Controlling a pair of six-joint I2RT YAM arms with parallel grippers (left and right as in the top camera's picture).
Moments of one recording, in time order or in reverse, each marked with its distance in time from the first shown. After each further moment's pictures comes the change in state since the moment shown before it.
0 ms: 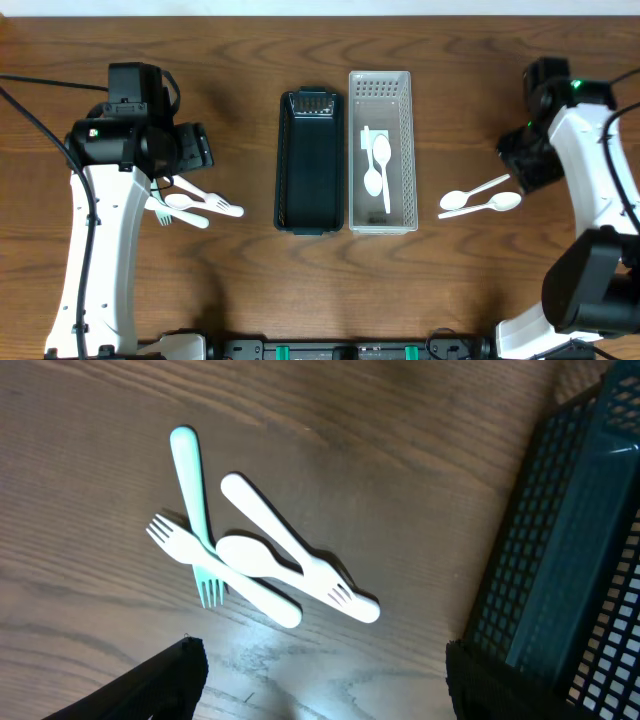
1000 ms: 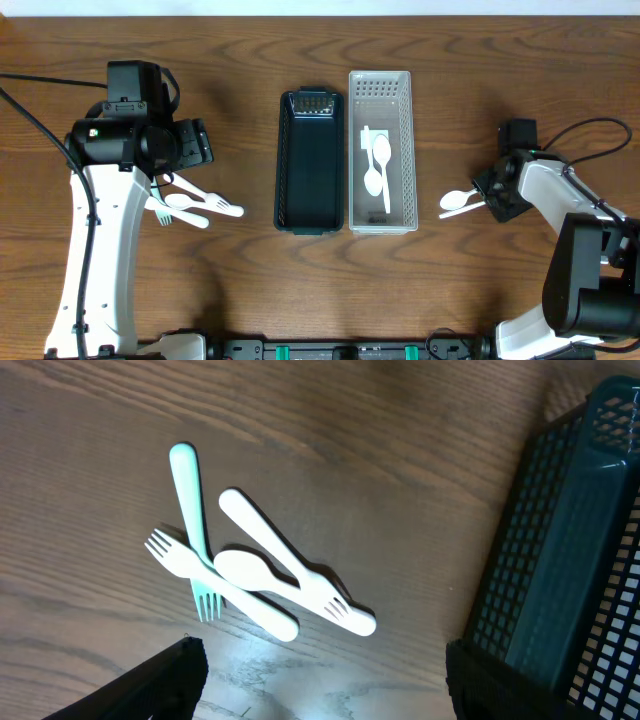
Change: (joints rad) left arm 0.000 0.000 0.000 0.031 0.000 0.000; right arm 0.000 -0.015 -0.494 0.651 -0.033 -0.128
